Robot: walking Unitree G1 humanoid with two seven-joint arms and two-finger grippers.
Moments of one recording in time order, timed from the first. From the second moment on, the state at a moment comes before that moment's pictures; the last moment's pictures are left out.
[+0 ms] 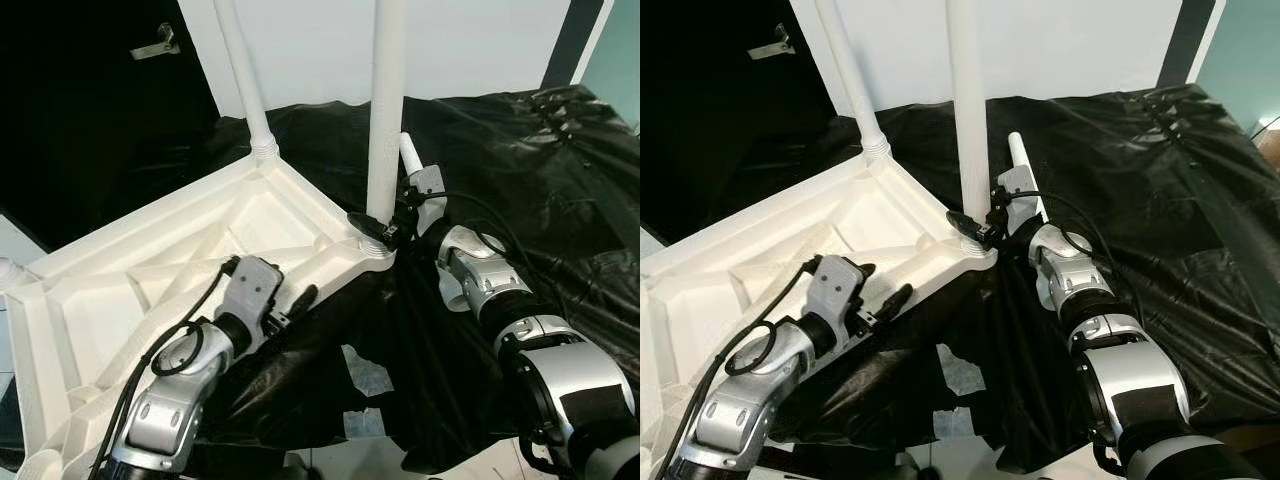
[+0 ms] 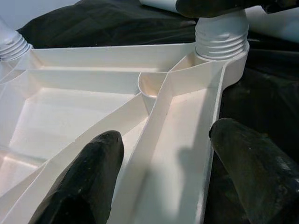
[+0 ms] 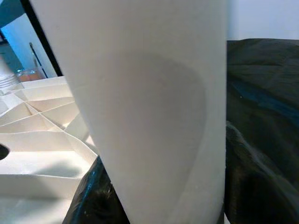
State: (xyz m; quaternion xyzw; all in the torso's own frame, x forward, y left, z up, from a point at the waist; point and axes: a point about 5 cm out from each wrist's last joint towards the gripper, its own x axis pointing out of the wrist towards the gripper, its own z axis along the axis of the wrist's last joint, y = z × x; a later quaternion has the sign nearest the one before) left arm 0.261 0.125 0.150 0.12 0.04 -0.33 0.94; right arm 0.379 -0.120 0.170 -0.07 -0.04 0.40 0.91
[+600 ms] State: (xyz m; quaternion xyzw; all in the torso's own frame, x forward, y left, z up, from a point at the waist) left arm 0.268 0.109 0.155 0.11 0.02 -0.35 0.93; right arm 0.385 -0.123 0.172 -0.07 -0.04 0.33 0.94
